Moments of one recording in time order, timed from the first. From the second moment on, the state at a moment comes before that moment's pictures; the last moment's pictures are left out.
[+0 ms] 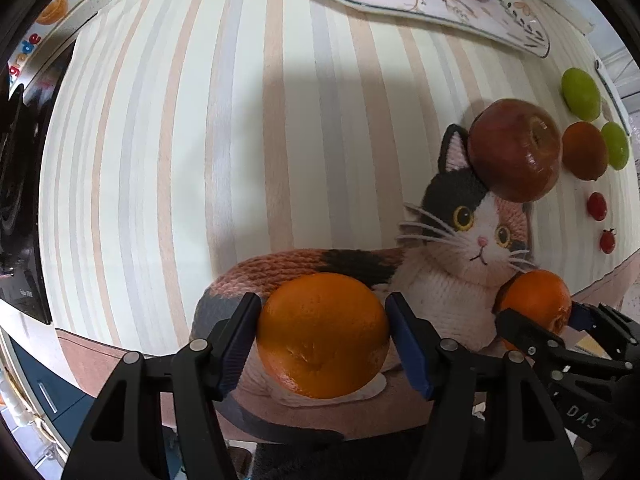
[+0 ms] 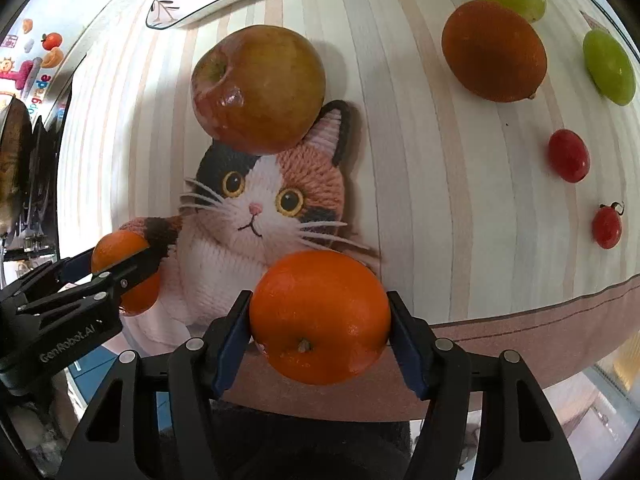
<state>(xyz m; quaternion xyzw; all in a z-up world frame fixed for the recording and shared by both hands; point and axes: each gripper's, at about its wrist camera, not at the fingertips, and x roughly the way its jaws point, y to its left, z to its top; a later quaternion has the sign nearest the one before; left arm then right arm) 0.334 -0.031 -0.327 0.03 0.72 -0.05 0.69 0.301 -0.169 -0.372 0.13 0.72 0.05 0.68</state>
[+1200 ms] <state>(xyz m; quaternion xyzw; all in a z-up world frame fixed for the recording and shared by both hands) 0.550 -0.061 -0.291 -0.05 0.72 -0.05 0.69 0.545 -0.205 -0.334 0.06 0.70 0.08 0.71</state>
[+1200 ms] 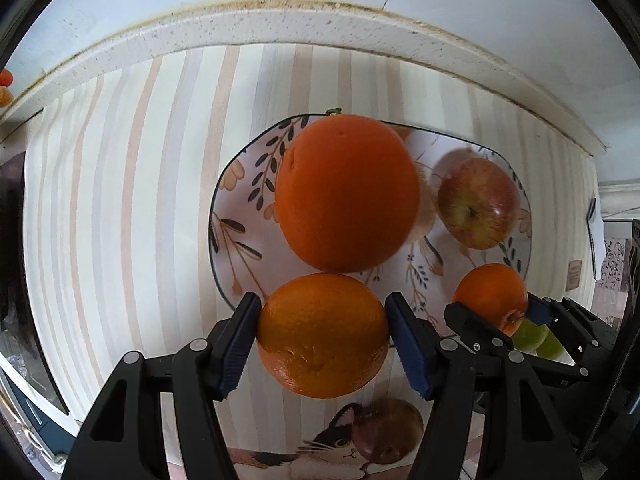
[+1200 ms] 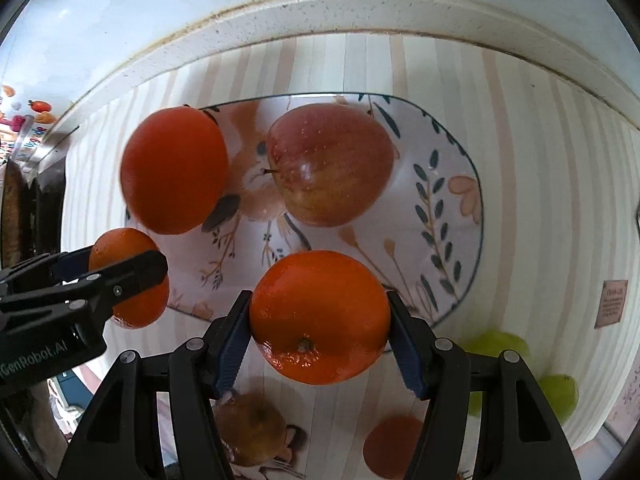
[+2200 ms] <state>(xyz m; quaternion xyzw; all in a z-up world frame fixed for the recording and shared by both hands) 0.535 -0.035 -0.253 -0.05 0.69 -0.05 0.72 0.523 -0.239 -0.289 0.07 0.68 0.05 0.73</state>
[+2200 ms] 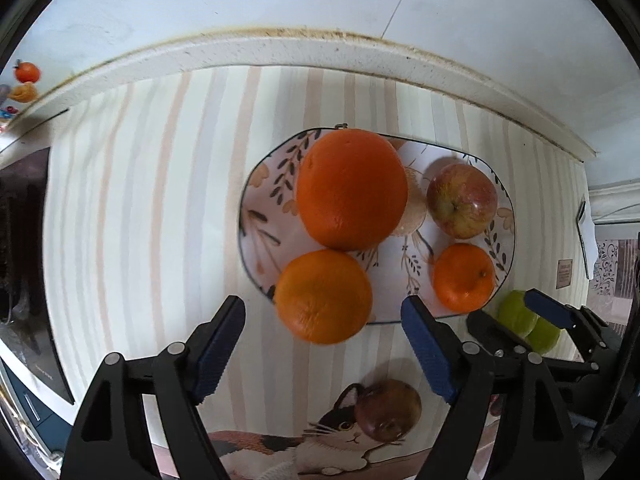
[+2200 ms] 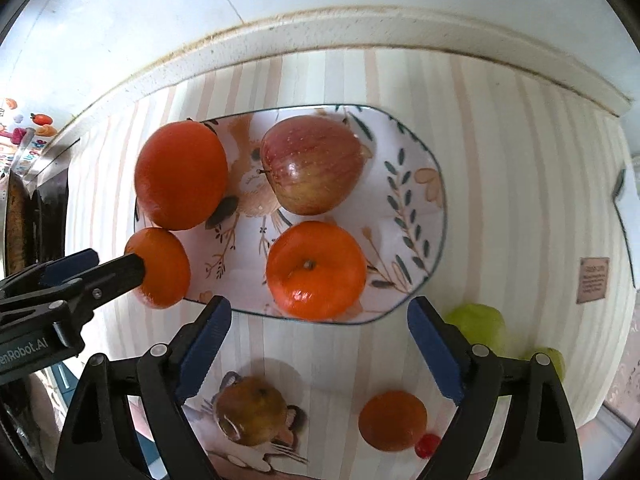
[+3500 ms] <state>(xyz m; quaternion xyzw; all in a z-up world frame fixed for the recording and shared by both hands) 0.375 -0.046 -0.113 -0.01 0.53 -0.08 0.84 0.343 -0.227 -0.114 0.08 0.50 0.02 0.86</state>
